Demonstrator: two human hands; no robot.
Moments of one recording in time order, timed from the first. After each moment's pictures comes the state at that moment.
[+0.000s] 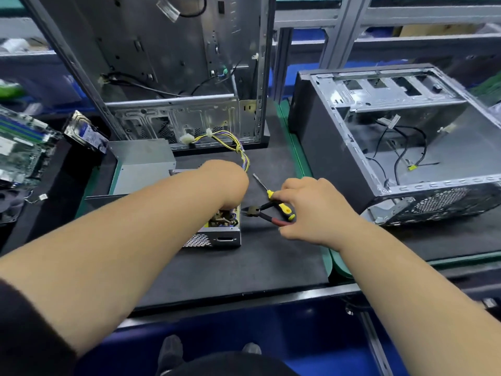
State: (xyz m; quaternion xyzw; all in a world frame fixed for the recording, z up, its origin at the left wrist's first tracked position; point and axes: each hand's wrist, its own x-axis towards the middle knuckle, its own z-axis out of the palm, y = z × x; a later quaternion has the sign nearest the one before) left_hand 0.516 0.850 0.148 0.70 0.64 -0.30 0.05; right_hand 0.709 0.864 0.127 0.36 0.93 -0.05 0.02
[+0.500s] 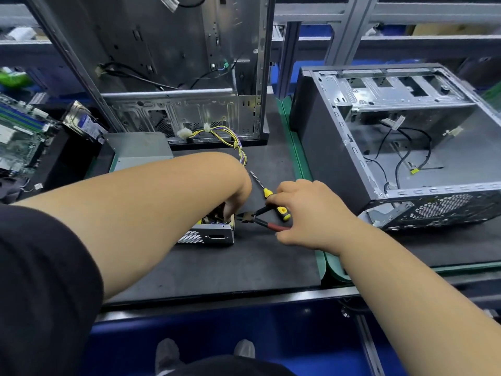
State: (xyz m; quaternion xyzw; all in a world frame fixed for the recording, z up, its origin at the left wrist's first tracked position) left_hand 0.552 0.883 0.119 0.67 0.50 -0.53 0.12; right_hand 0.723 0.869 0.125 0.32 0.94 -0.07 0.05
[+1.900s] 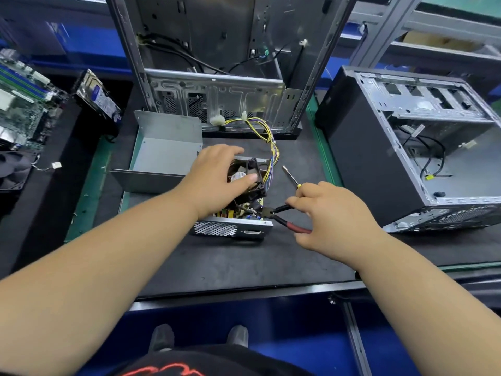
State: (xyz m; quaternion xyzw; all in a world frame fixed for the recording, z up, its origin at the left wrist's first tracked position) left_hand 0.418 0.782 0.099 0.62 0.71 0.25 0.20; right_hand 0.656 0.822 0.143 0.35 0.93 0.01 0.12
